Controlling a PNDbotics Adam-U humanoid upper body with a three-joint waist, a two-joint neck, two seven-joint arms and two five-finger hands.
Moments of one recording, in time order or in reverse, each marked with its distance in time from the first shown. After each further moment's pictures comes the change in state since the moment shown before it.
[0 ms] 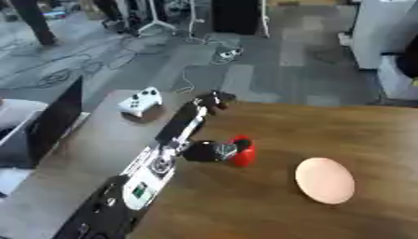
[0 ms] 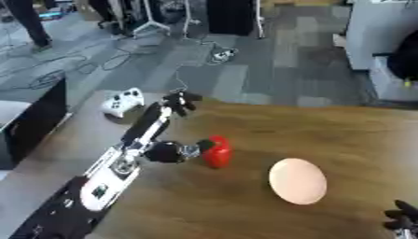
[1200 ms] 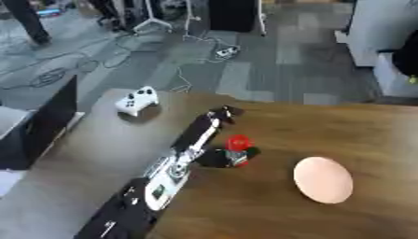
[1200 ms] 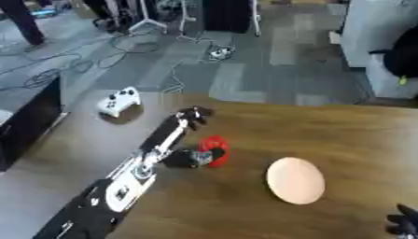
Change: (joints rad) left arm -0.052 -0.063 -0.006 0.208 -0.002 -0.031 0.010; right arm -0.009 0.000 0.012 -0.001 0.002 -0.002 0.014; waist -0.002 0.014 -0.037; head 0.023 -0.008
